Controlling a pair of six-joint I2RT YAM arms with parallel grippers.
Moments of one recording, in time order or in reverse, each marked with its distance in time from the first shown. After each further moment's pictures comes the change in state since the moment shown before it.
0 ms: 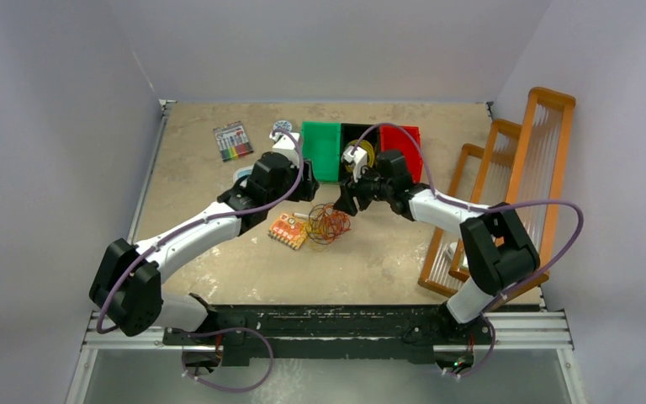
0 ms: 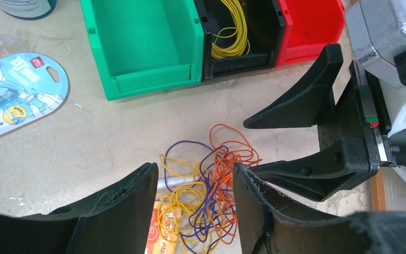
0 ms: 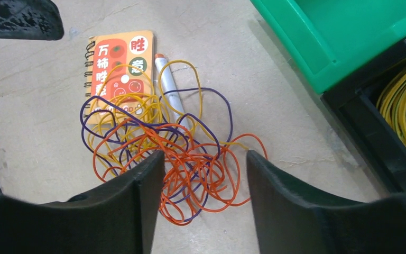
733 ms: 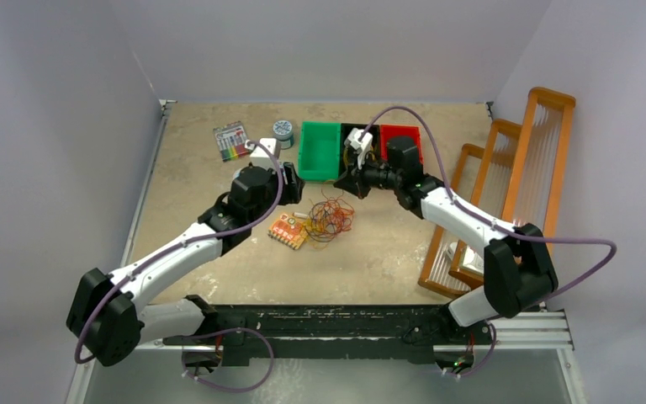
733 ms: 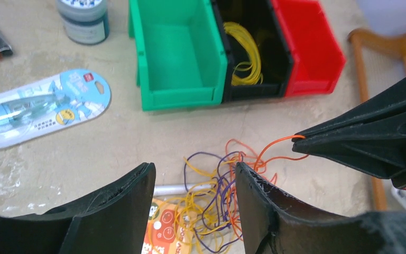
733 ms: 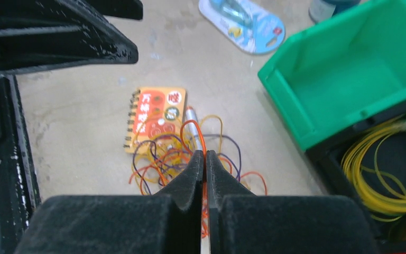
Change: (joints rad) left arm 0.000 -0.175 -0.138 0.065 -0.126 -0.005; right arm 0.007 -0.132 0.061 -0.037 -0.054 0.001
